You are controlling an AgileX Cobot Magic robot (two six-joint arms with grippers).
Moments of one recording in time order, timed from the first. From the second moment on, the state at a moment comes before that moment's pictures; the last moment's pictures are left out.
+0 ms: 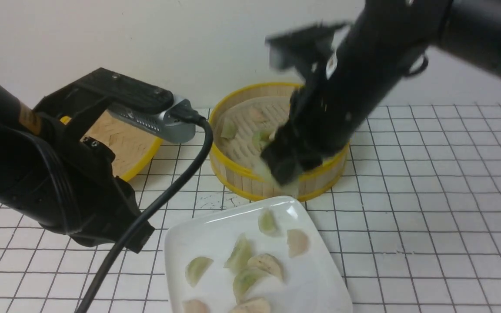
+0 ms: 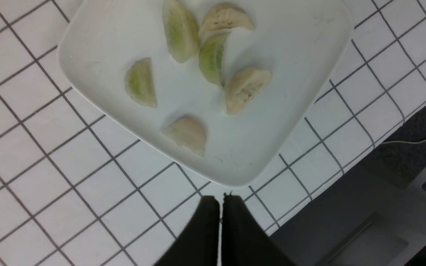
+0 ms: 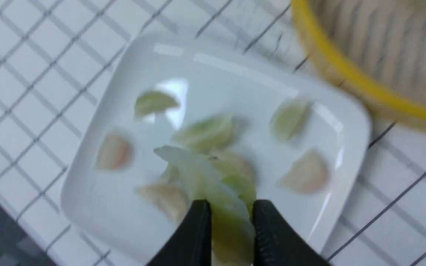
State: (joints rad) right arm 0.64 1.76 -1.55 0.26 1.24 -0.14; left arm -0.44 1.21 -1.19 -0.26 1.25 0.20
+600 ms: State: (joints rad) right arm 0.70 1.84 -1.32 0.24 1.08 -0.03; left arm -0.44 1.21 -1.19 -0.26 1.25 0.22
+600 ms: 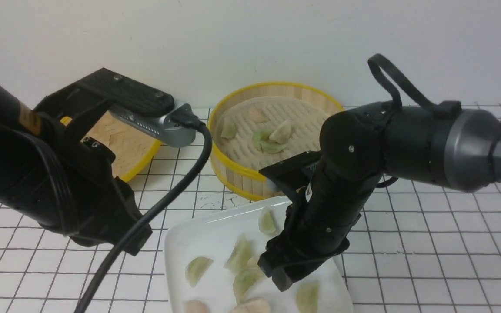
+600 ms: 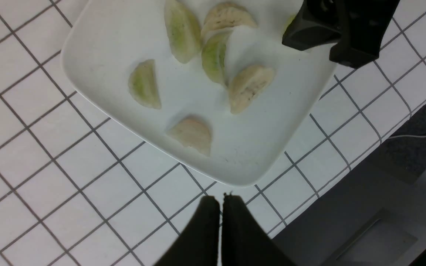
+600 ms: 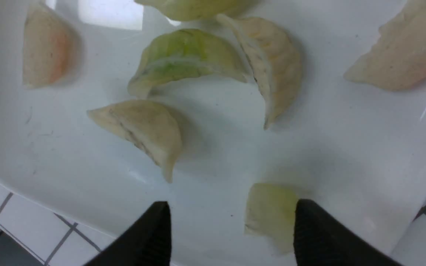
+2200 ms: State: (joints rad) right arm 0.71 -0.02 -0.55 -0.46 0.50 0.63; left arm -0.44 0.36 -0.83 -0.32 0.68 0.10
